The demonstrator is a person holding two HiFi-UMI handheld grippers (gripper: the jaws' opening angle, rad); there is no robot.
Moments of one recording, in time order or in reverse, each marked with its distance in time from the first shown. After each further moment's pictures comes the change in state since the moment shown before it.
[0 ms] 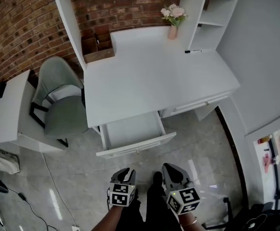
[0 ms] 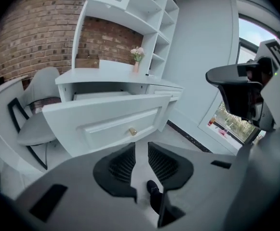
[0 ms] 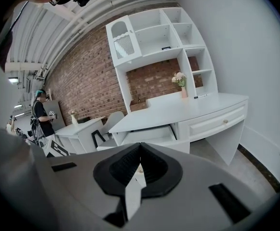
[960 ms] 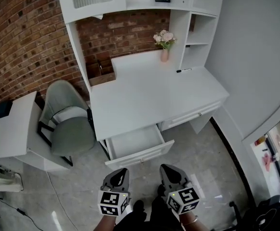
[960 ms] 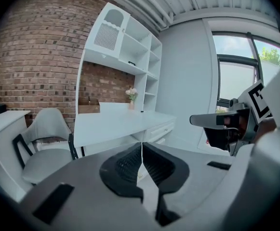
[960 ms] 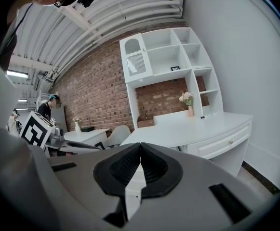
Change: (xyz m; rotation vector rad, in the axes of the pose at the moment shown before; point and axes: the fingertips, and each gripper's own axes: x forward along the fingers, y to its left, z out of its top) left arm -0.131 0.002 0.113 0.126 -0.358 -0.022; right arm -0.033 0.055 0.055 -0.082 -0.182 0.024
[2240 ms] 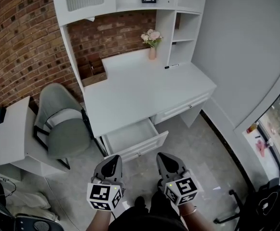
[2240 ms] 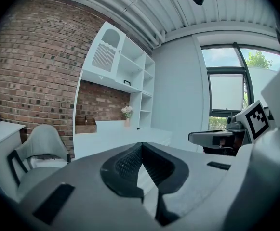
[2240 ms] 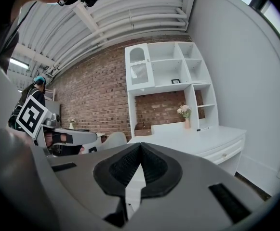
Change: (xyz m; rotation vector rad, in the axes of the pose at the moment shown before) left arm -0.048 0.009 0.070 0.045 -0.181 -0.064; right arm -0.018 0.032 0.029 -0.061 -0.064 -0.071
